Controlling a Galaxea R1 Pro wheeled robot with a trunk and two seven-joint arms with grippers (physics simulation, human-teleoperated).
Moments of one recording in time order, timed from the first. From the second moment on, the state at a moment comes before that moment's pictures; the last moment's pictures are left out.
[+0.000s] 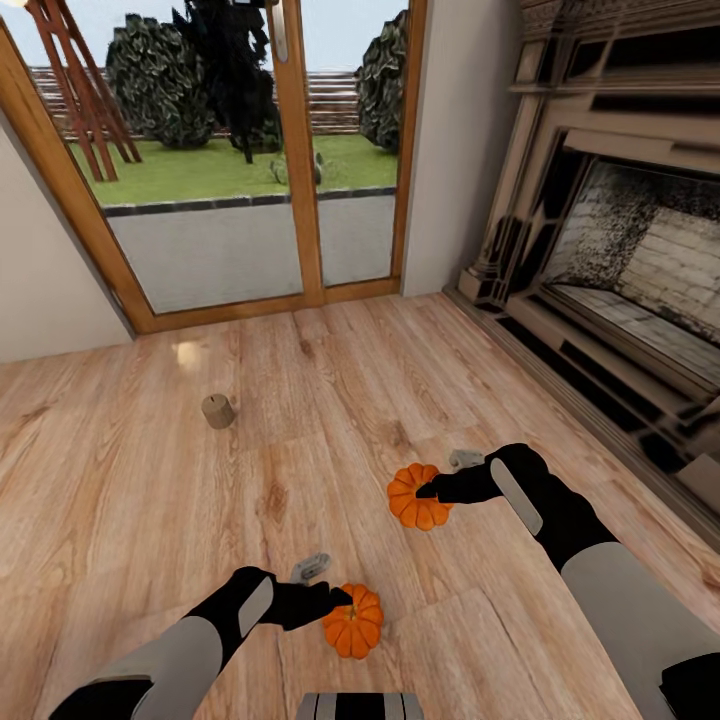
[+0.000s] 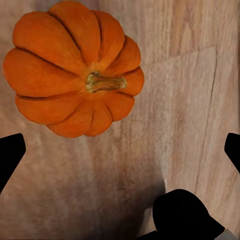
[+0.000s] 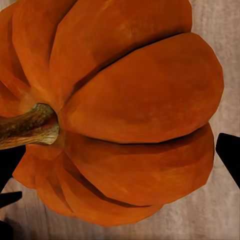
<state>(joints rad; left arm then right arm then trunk) -0.74 -0.12 0.08 -0.21 0.19 0.58 -0.37 -0.84 -0.15 0.32 -0.91 -0.45 1.04 0.21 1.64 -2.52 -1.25</state>
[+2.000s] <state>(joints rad) -0.74 -0.12 0.08 -0.21 0.09 0.56 -0.37 -0.84 -0.15 0.32 -0.91 -0.46 1.04 0.21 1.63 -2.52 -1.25</state>
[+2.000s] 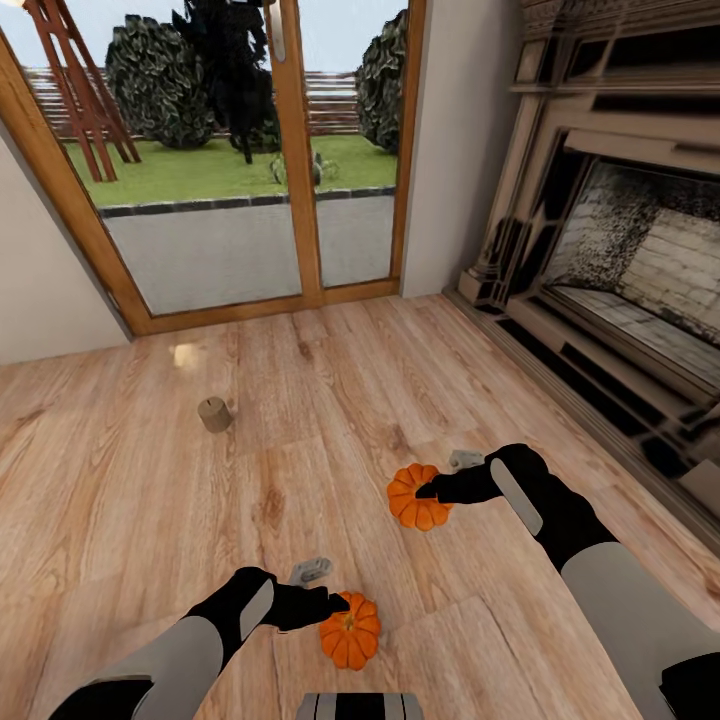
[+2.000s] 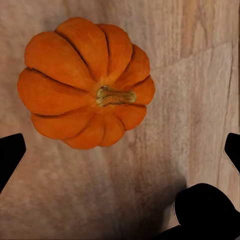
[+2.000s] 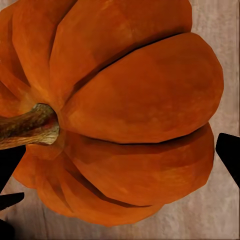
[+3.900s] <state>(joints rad) -0.77 -0.13 0.08 -0.21 0.09 0.52 -0.24 -0.84 -0.15 0.32 -0.91 -0.45 1.04 0.21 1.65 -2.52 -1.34</state>
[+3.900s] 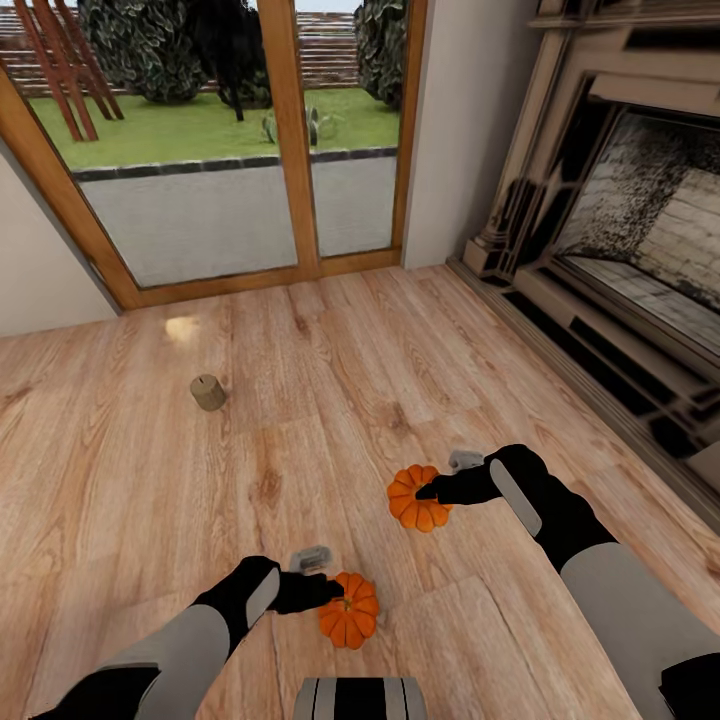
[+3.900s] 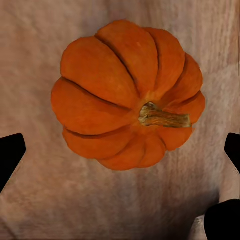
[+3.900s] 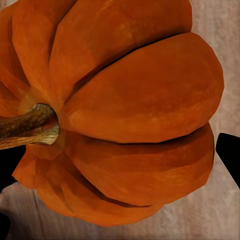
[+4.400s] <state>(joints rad) -0.83 -0.16 0.08 -0.21 0.09 0.55 -0.22 -0.84 -0.15 0.32 -0.91 -0.45 1.03 0.17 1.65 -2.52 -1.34</state>
